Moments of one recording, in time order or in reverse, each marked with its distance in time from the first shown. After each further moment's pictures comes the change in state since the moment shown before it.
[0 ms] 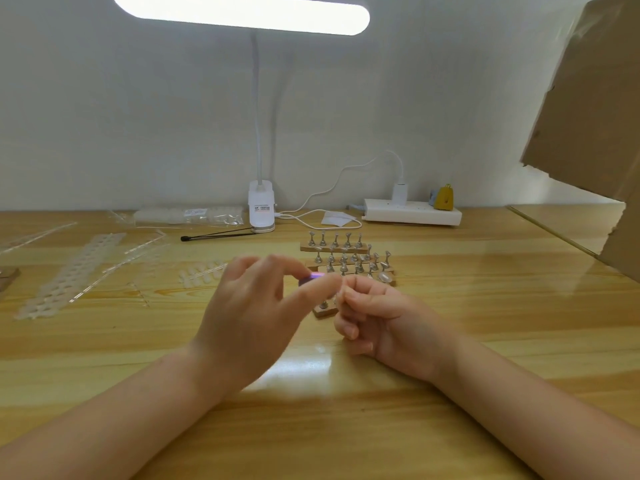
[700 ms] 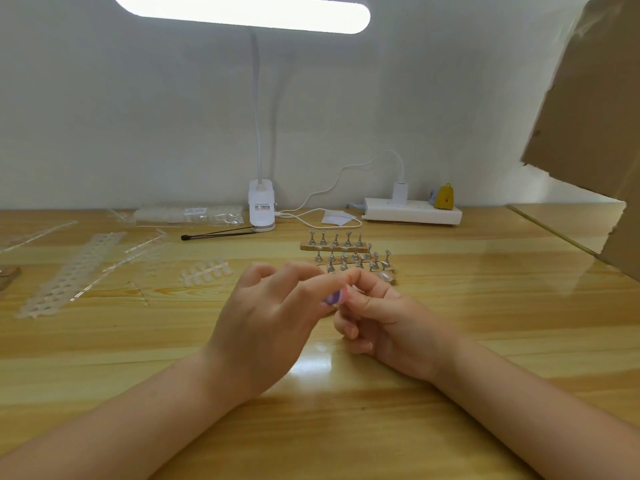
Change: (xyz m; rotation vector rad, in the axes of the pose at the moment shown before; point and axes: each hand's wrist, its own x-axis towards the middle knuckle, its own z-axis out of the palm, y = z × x) left_hand 0.005 0.017 -0.004 -0.169 -0.040 -0.101; right_hand 0.000 0.003 0.001 -0.006 -0.007 -0.040
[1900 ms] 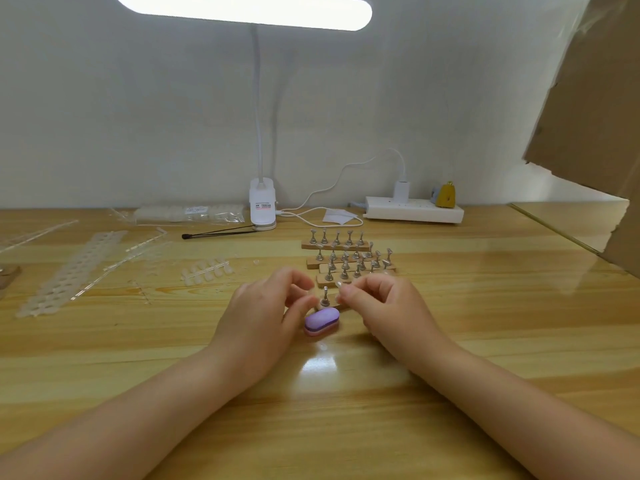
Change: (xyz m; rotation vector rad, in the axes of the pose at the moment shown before) left_hand -0.011 -0.009 0.010 -0.253 -0.311 -0.644; right_hand 0.004 0.006 0.003 -0.794 0.497 -0.195
